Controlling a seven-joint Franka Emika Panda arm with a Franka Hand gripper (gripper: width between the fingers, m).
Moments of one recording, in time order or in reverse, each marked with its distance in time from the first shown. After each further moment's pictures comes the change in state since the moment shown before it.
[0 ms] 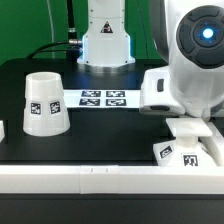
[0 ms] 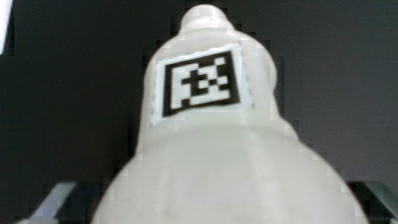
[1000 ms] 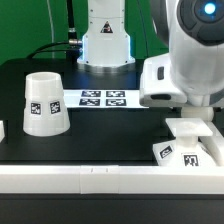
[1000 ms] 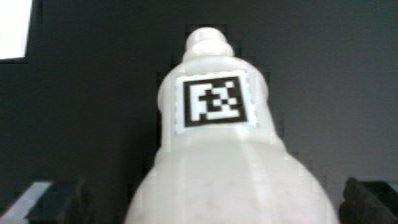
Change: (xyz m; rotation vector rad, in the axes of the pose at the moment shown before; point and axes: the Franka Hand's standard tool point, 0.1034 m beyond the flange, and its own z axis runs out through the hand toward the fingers) arm -0.007 -0.001 -0.015 0.005 0.013 -0.015
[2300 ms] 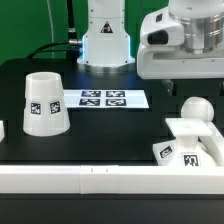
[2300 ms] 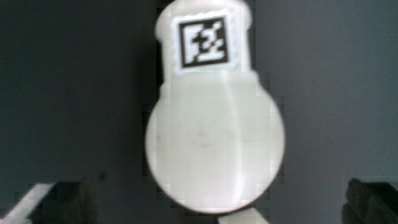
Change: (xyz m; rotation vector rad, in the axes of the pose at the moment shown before) arm -0.019 -0.003 -0.046 0.050 0.448 0.033
